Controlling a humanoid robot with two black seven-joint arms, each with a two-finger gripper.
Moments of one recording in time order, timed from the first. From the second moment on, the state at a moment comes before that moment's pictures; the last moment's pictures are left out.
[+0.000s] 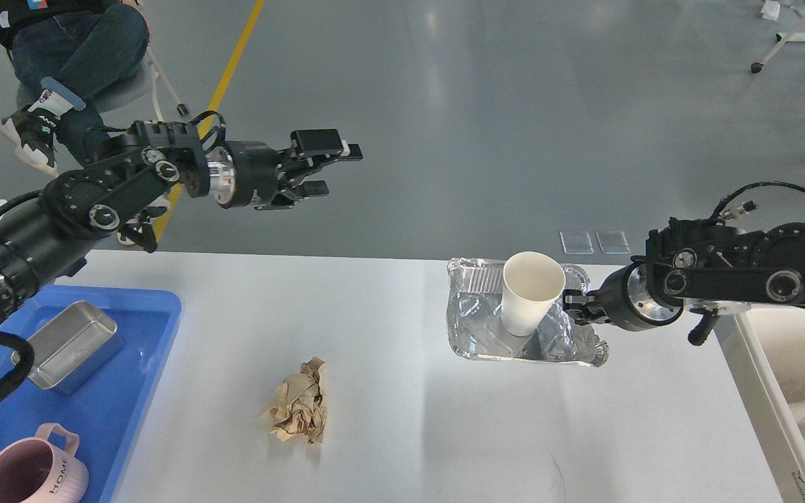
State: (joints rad) left arm -1.20 0.28 -0.17 -0.53 0.76 -0.64 -0.30; right arm 1.52 -0.53 -0.66 1.41 -0.37 0.18 -0.31
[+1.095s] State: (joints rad) left arm -1.02 1.70 -0.13 -1.37 0.76 -0.91 -0.27; right arm 1.54 -0.57 -0.66 1.43 -0.37 0.18 -0.31
